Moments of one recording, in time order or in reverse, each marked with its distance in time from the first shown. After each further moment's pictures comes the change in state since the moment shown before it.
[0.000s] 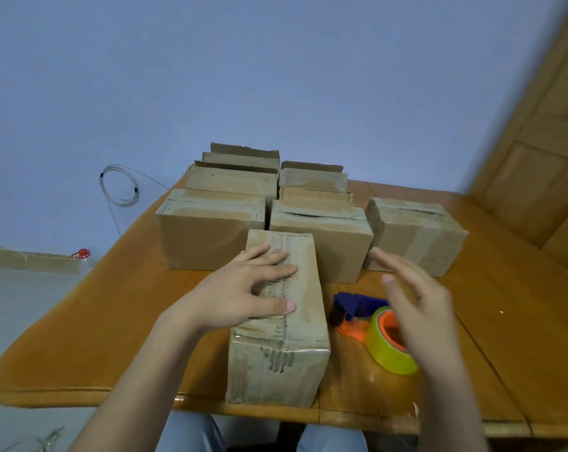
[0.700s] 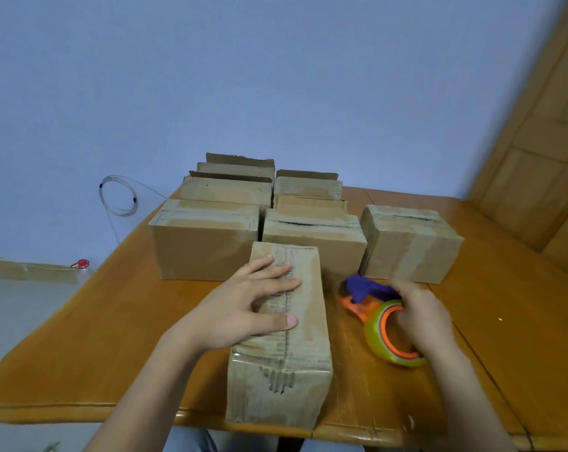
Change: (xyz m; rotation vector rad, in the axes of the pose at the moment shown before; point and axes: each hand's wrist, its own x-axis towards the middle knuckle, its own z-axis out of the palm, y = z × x) left_hand 0.003 0.007 0.013 -0.051 0.052 0.072; right_hand 0.039 0.096 -0.016 -0.835 -0.123 0.139
